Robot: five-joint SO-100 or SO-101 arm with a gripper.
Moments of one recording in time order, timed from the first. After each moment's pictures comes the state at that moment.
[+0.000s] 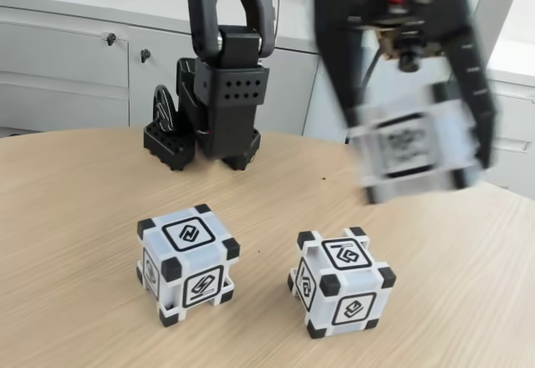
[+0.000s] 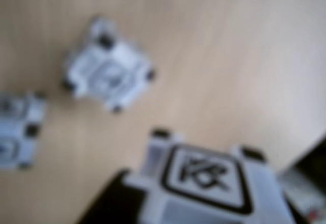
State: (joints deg) arm 2.3 105.7 92.4 77.4 -31.6
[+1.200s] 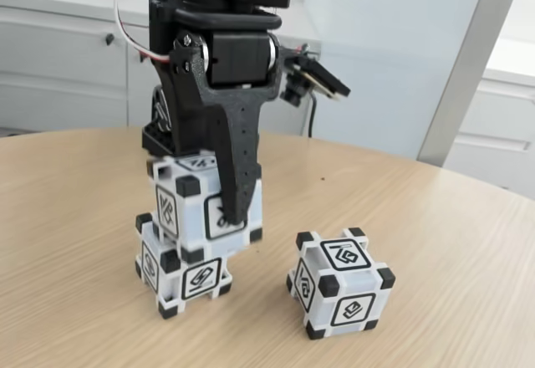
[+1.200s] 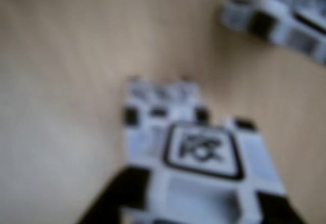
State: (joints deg) arm 26.1 107.6 107.5 88.9 -32.9
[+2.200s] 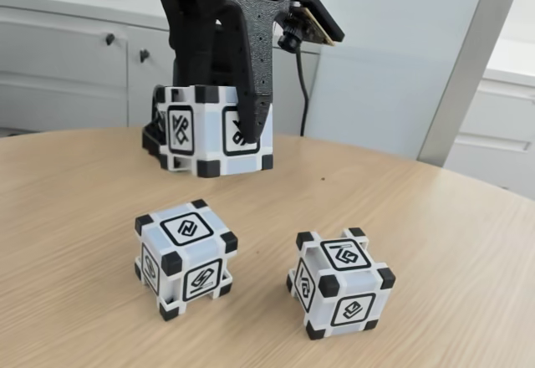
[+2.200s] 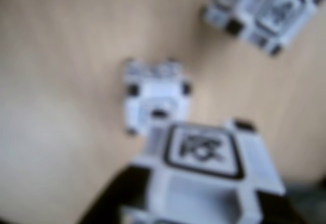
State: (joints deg) arm 26.2 127.1 108.2 90.0 -36.2
